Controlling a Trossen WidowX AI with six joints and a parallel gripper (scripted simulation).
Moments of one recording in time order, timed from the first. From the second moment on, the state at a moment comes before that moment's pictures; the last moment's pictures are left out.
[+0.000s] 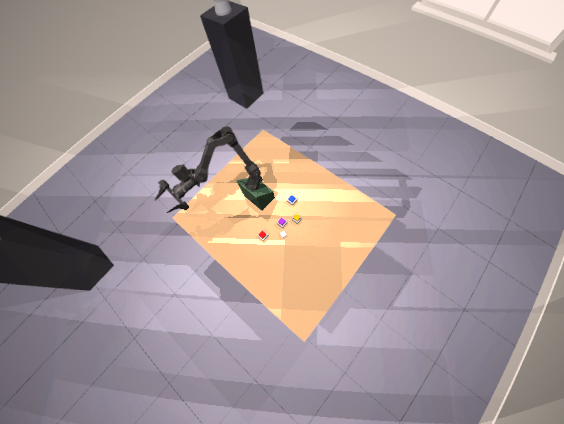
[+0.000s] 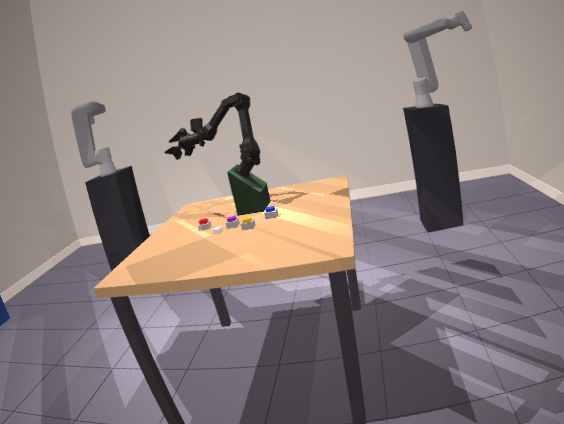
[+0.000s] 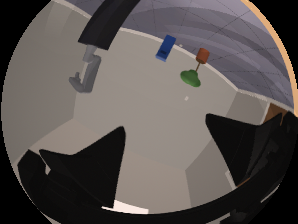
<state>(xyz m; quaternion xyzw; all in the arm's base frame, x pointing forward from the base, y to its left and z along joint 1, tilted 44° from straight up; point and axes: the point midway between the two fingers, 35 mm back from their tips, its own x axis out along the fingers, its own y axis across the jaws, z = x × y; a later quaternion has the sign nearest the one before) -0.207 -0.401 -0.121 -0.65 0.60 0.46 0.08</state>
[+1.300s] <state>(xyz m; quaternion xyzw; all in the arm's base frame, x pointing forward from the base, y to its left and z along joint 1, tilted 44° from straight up) 0.122 -0.292 -0.159 -0.64 -0.41 0.38 -0.53</state>
